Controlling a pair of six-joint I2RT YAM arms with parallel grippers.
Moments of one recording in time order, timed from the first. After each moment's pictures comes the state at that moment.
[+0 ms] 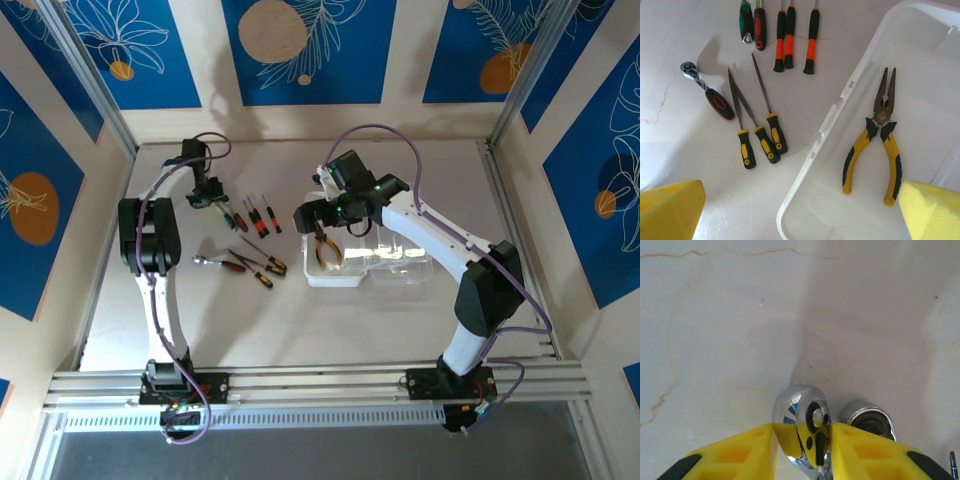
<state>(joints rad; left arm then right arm) 0.00 2.26 1.80 -0.71 0.02 -0.30 0.64 1.71 1.52 -0.76 -0.22 0.30</state>
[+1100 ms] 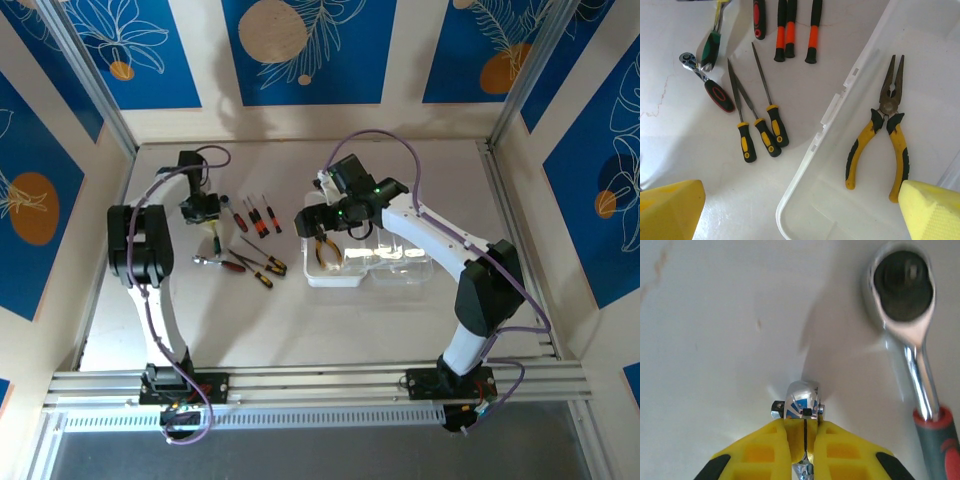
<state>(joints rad) 0.00 2.08 1.57 -0.80 0.06 -0.21 0.63 1.70 1.47 -0.74 -0.26 0.30</state>
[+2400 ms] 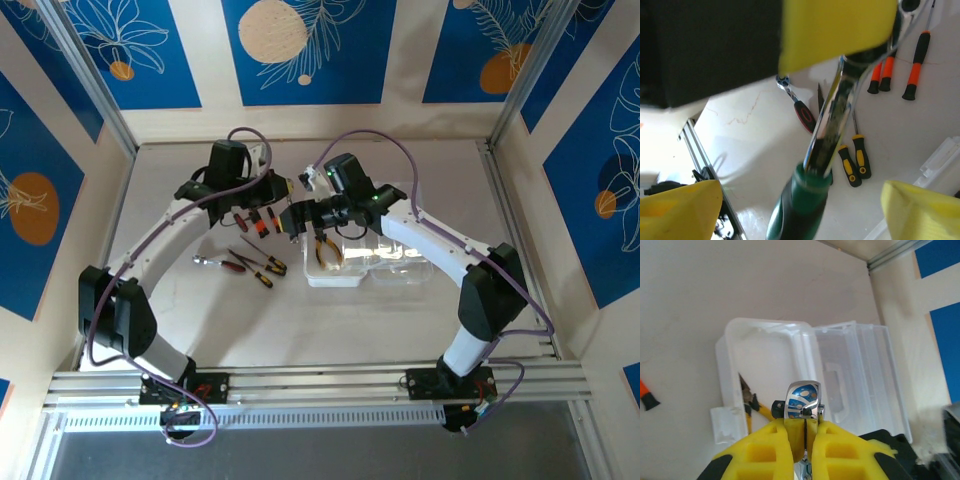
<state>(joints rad) -0.41 1.56 1.35 -0.44 0.42 -0.63 0.67 1.68 1.43 -0.48 -0.50 0.39</state>
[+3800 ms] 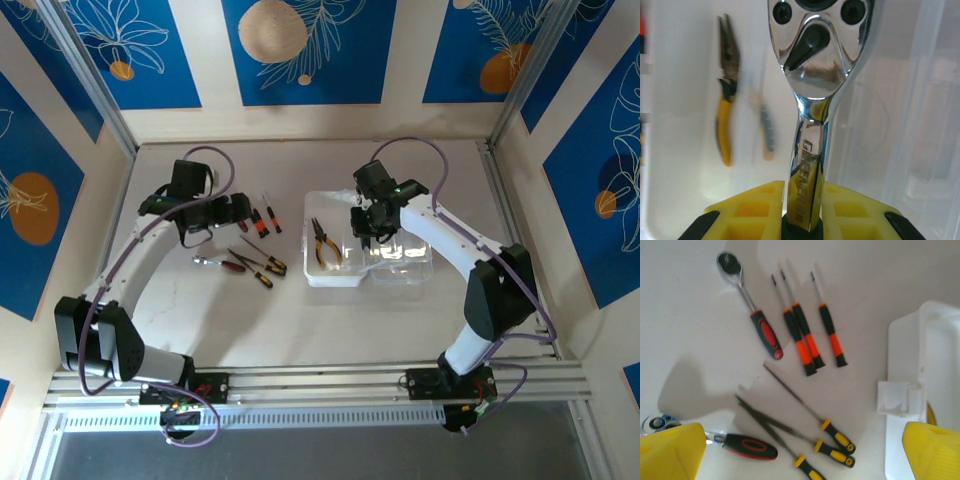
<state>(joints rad) -0.20 1.40 1.19 -0.73 0.11 -0.40 0.51 1.66 1.37 -0.89 0.02 0.41</state>
